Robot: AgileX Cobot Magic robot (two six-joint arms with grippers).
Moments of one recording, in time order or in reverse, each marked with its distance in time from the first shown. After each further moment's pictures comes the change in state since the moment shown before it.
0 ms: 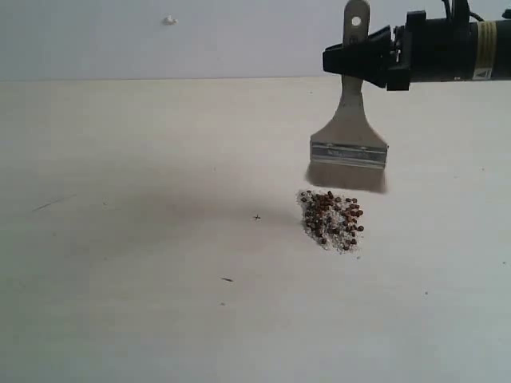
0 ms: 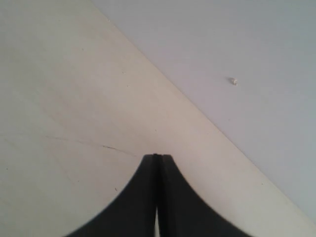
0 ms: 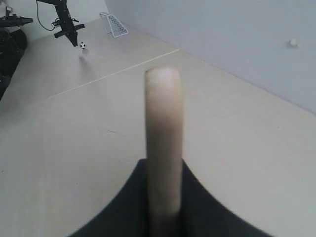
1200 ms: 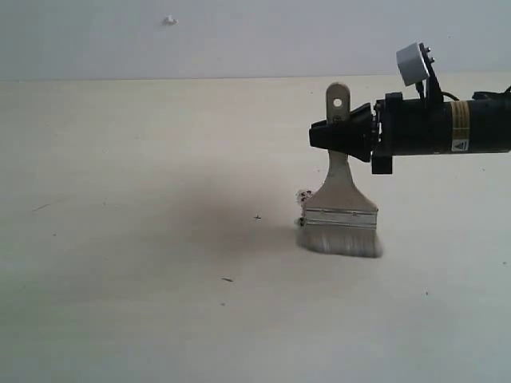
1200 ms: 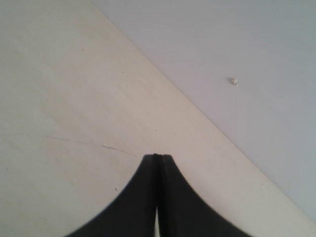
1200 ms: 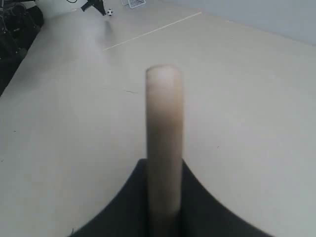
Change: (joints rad) left arm 0.000 0.000 0.000 0.000 0.000 0.000; right arm 0.026 0.111 0.166 0.039 -0.014 -0.254
